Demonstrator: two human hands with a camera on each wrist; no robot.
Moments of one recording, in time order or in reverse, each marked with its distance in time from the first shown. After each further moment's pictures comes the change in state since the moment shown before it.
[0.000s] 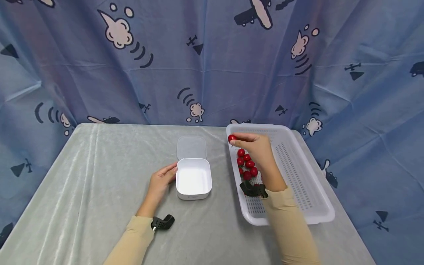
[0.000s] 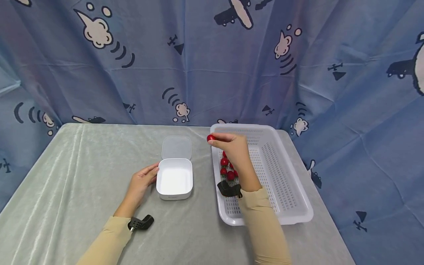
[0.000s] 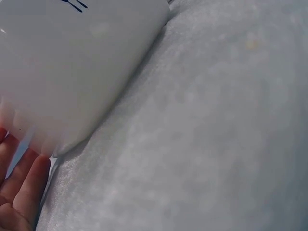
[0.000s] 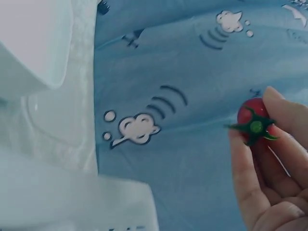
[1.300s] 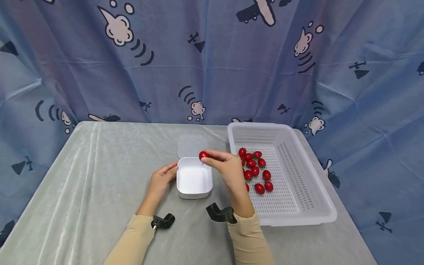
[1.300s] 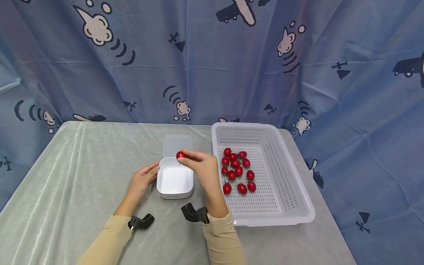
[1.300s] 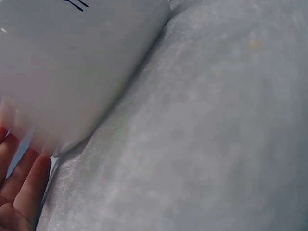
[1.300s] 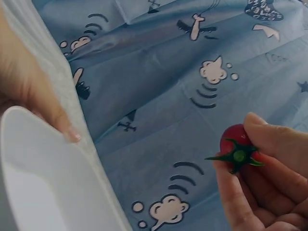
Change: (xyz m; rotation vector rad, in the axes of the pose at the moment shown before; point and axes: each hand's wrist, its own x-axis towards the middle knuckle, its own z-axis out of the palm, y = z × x) left_hand 0.001 0.000 0.002 0.019 0.006 0.007; right_hand -0.049 0.003 0.084 0.208 0.005 0.015
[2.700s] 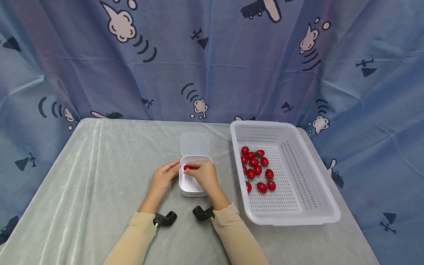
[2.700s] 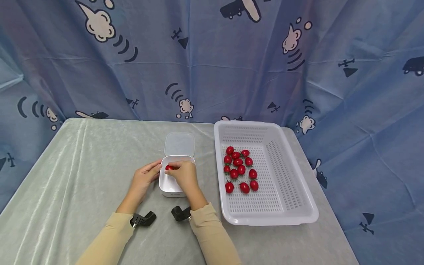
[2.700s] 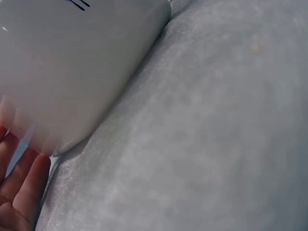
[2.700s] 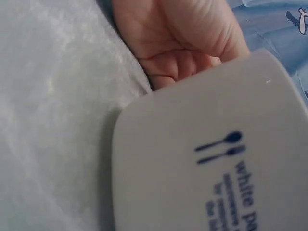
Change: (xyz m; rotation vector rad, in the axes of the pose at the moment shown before) left_hand 0.001 0.002 -0.002 -0.008 -0.014 -0.007; right_hand 0.027 0.077 0.063 -0.434 -0.101 -0.080
